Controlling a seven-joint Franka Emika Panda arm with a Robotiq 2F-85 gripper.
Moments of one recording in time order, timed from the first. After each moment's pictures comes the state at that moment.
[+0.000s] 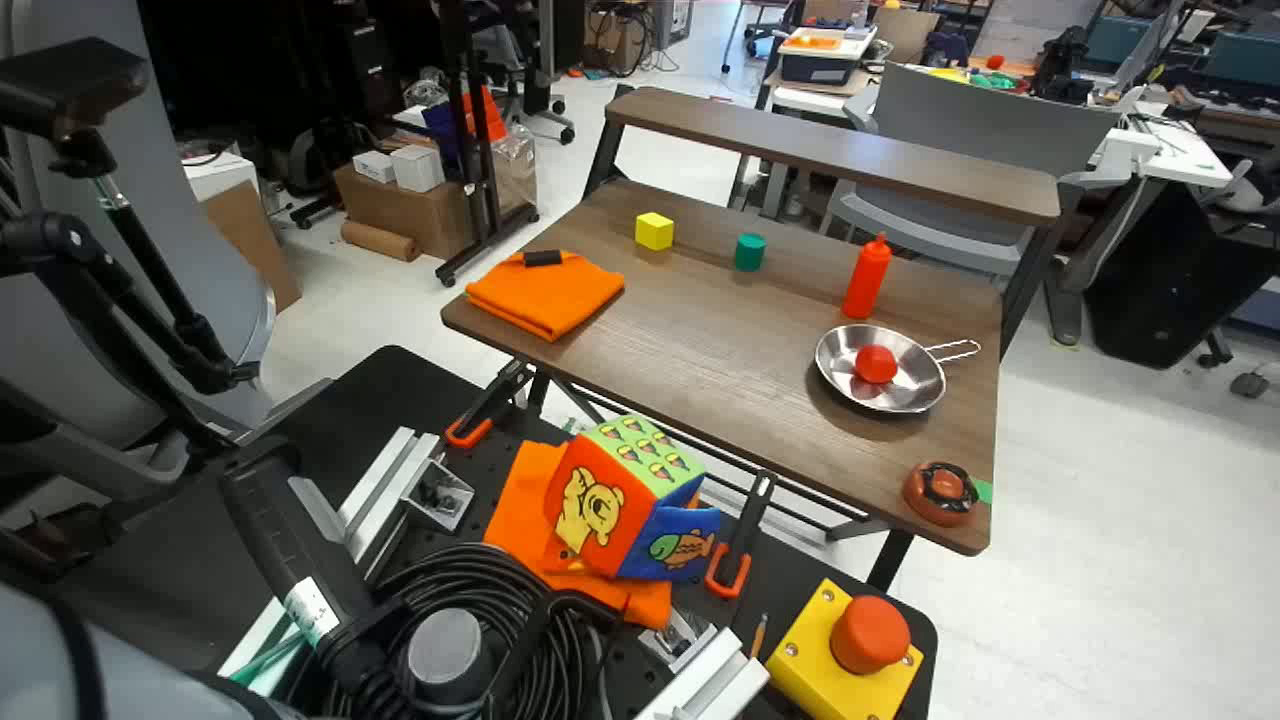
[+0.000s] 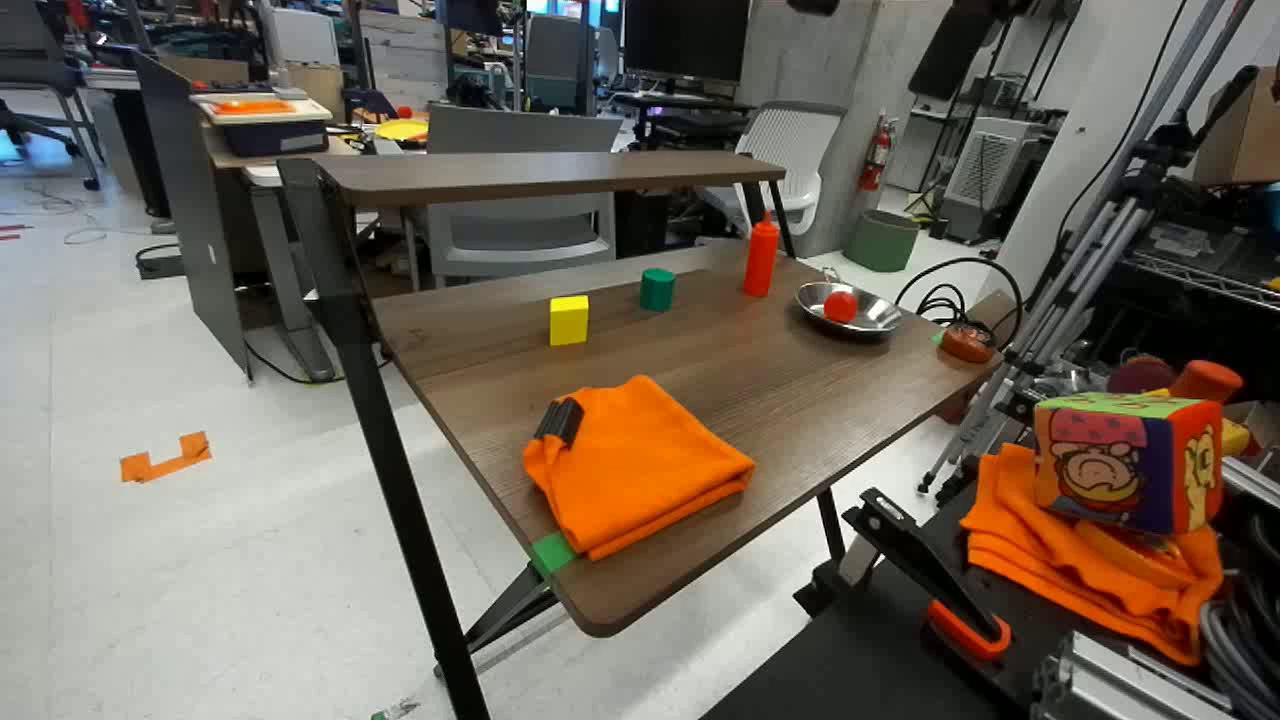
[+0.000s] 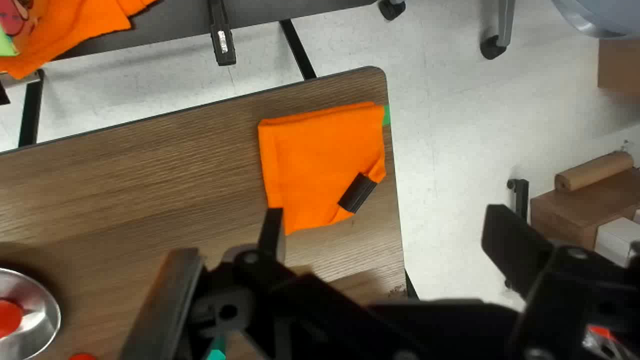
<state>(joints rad) 0.19 -0.32 0.16 -2.56 0.34 2.38 0.23</state>
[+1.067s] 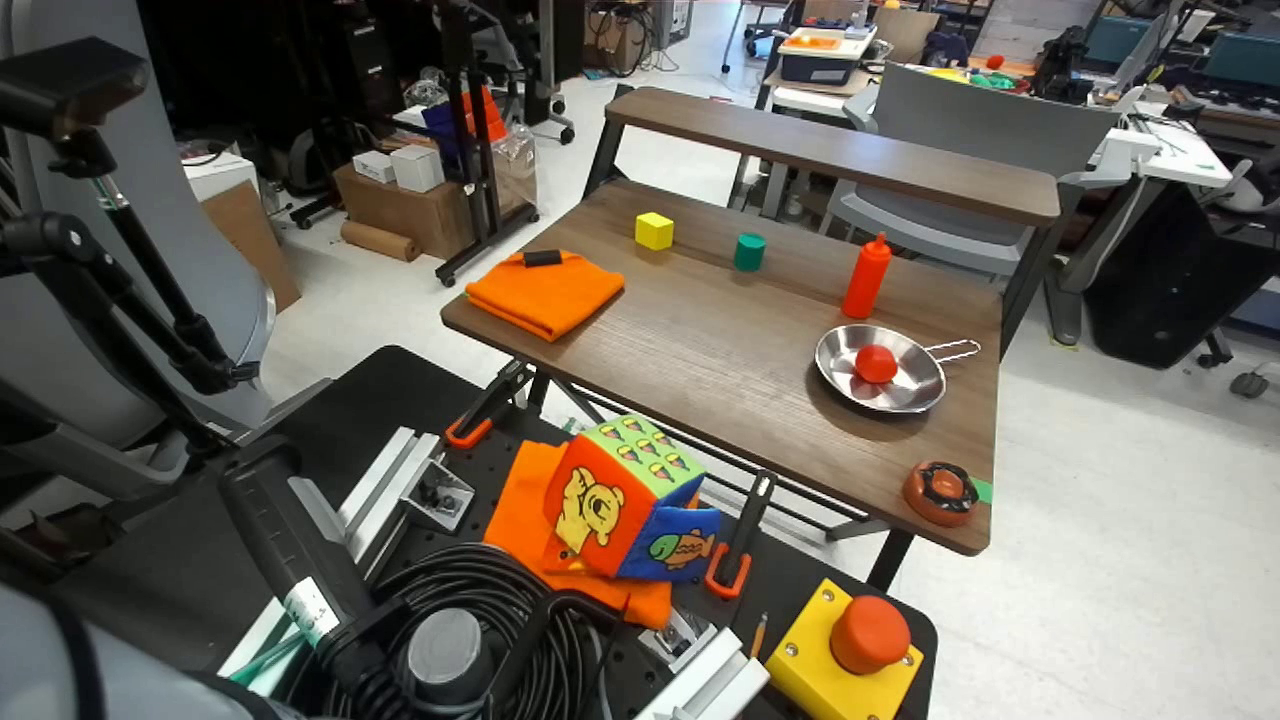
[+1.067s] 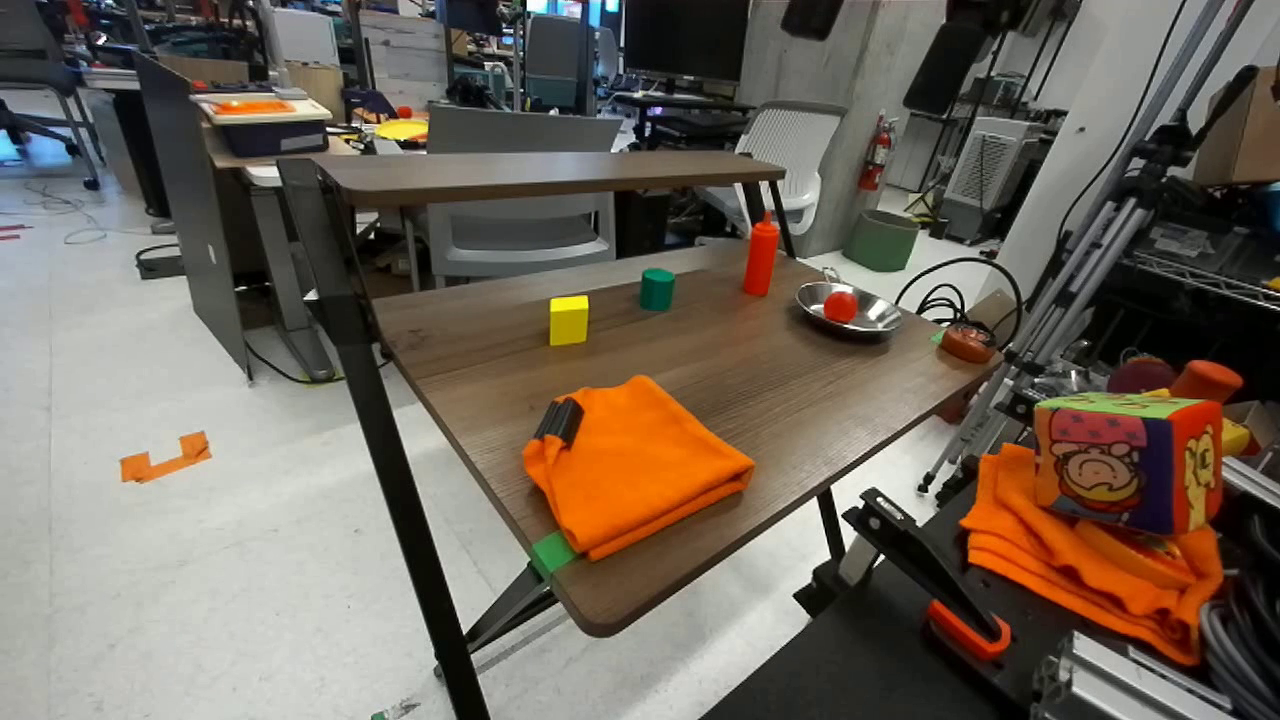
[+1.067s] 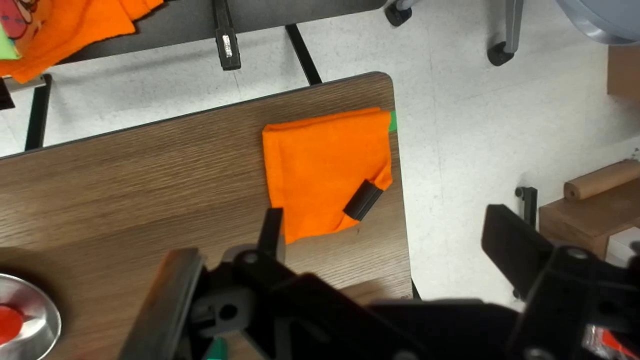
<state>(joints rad) 0.19 -0.29 0.17 -2.56 0.32 2.38 0.24</state>
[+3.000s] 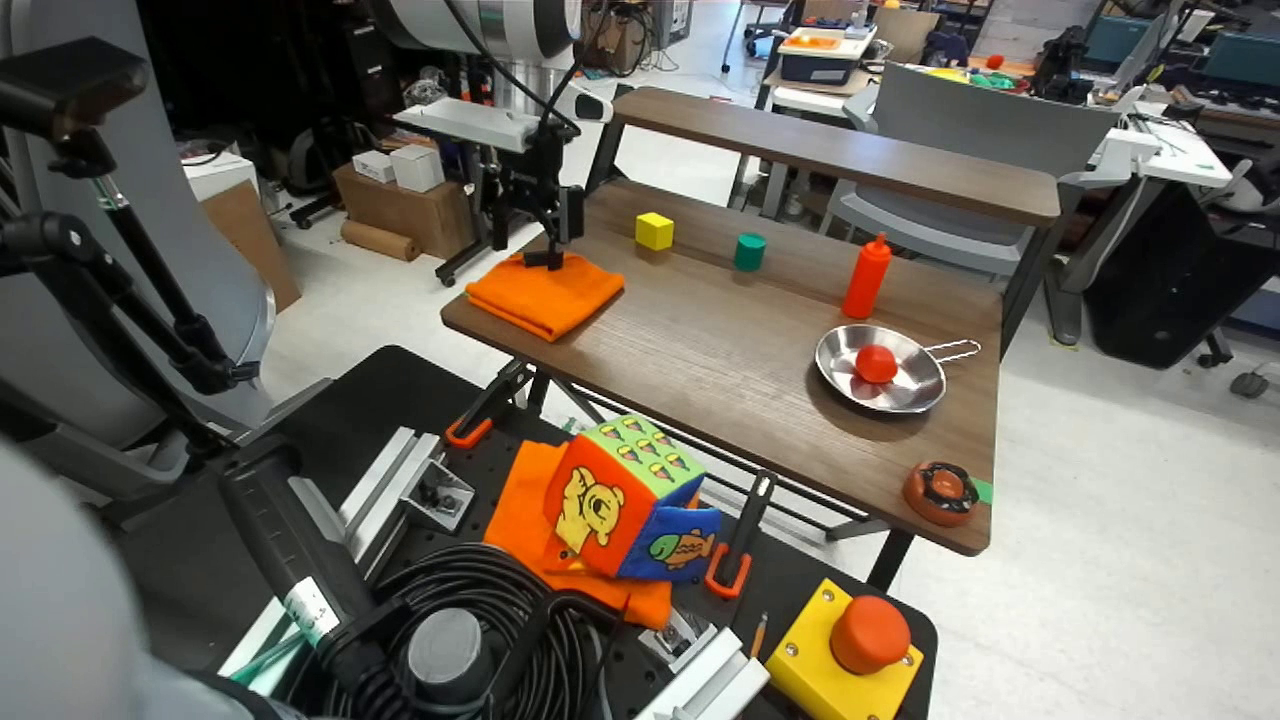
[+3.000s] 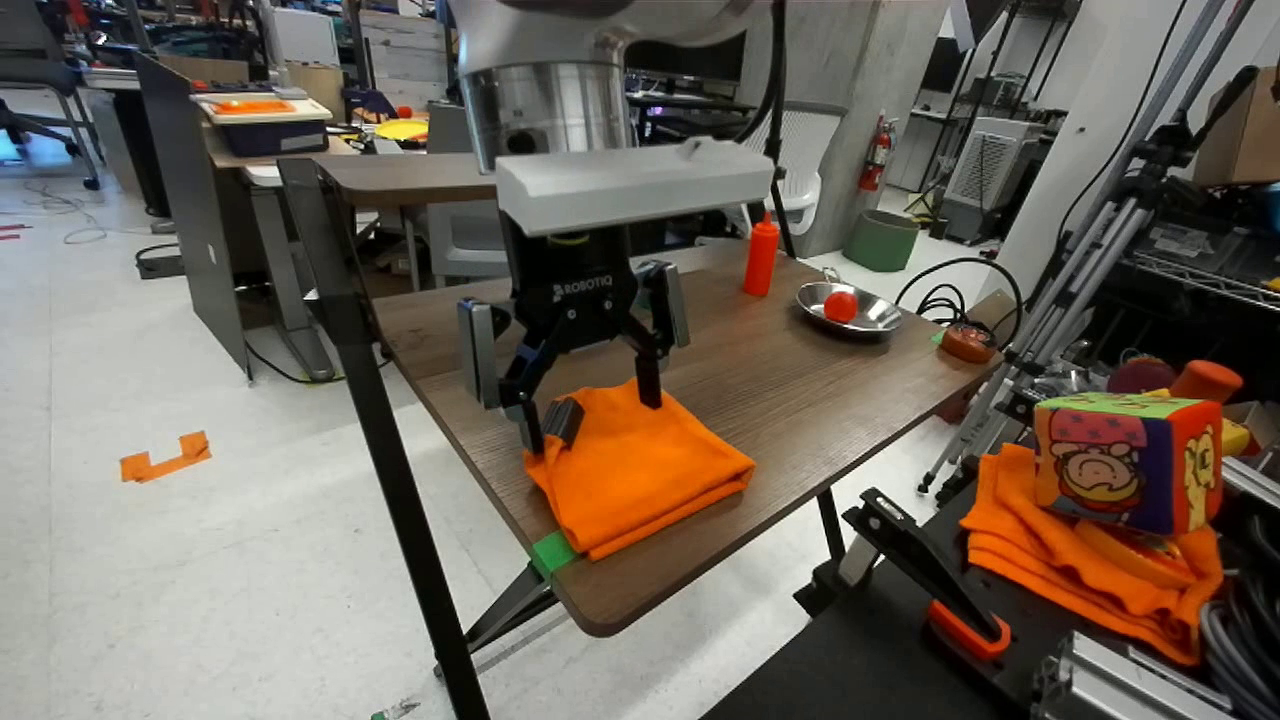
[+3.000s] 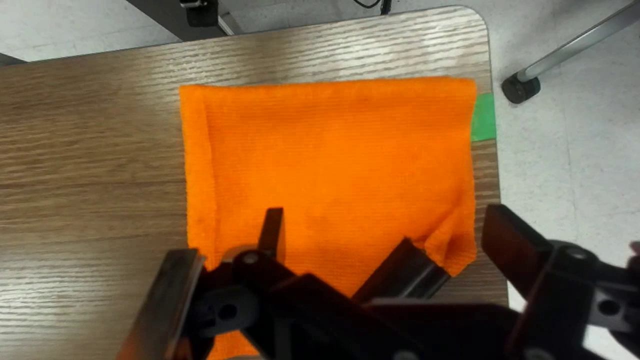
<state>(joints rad) 0.35 0.67 0.11 -1.83 -0.03 2.22 0.50</state>
